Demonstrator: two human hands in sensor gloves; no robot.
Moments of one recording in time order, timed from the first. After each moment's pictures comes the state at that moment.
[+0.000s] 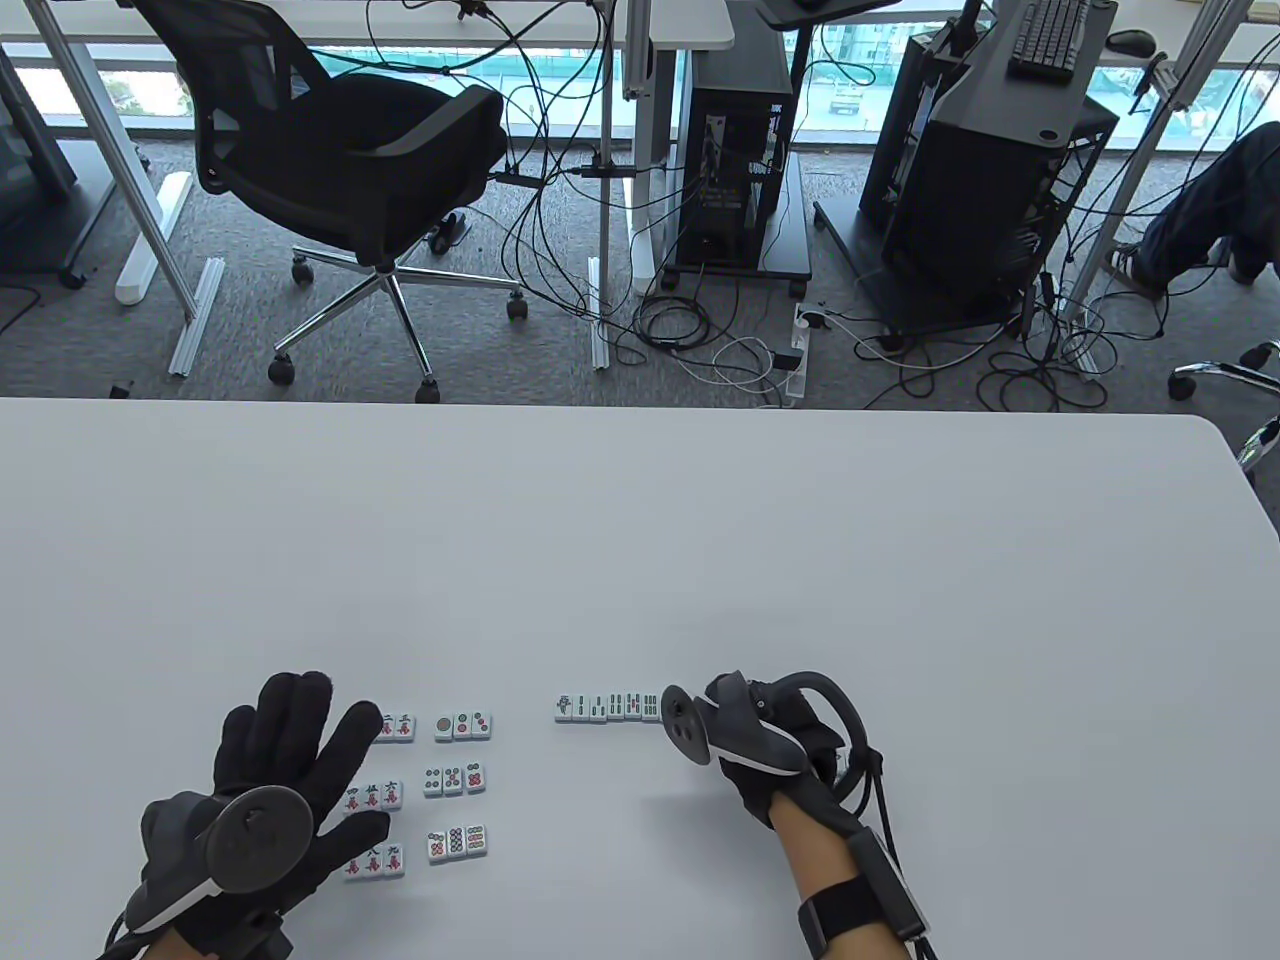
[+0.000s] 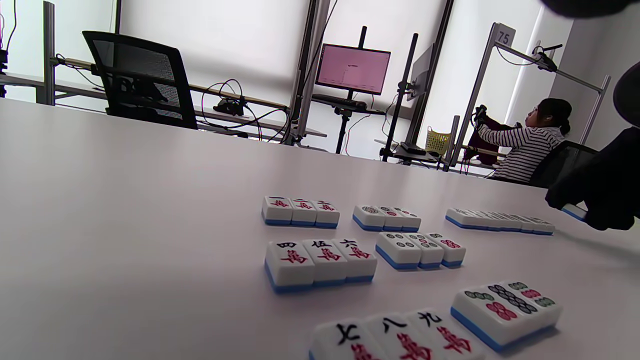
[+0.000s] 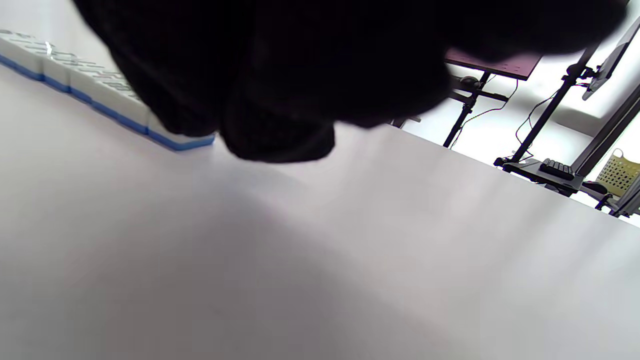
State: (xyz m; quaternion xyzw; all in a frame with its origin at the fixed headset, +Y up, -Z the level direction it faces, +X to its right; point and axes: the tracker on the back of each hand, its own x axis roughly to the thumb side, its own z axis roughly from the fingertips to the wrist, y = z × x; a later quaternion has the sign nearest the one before) left_hand -0.293 -0.712 -0.201 0.02 -0.12 0.10 0.99; right_hand 0.075 -0.750 -0.332 -0.18 -0.04 -0.97 0.16
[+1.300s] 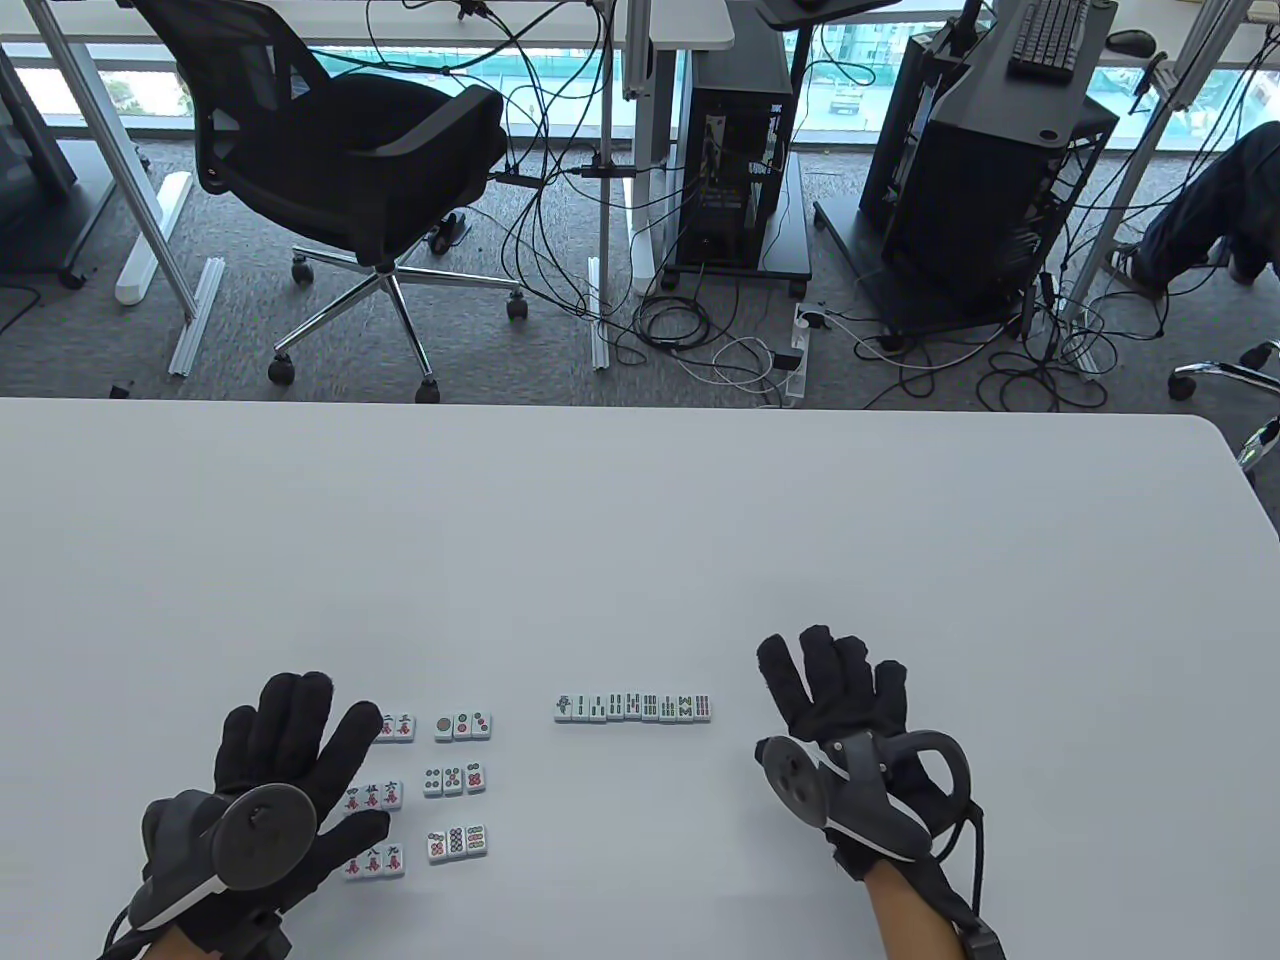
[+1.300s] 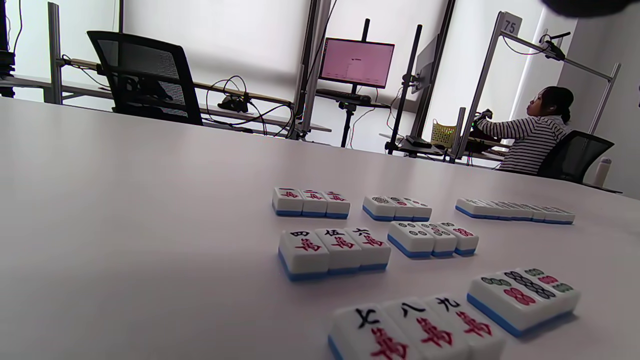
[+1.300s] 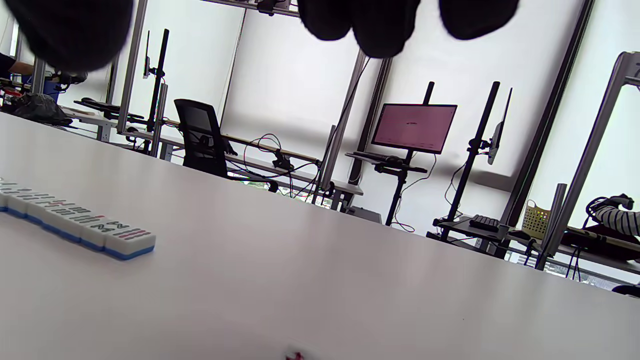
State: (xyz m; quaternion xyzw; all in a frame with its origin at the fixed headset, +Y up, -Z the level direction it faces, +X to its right) left_hand -0.293 -0.713 -0.202 0.01 -0.11 0.09 0.99; right_hand 0.168 -0.697 -0.260 -0.13 0.11 -0.98 0.09
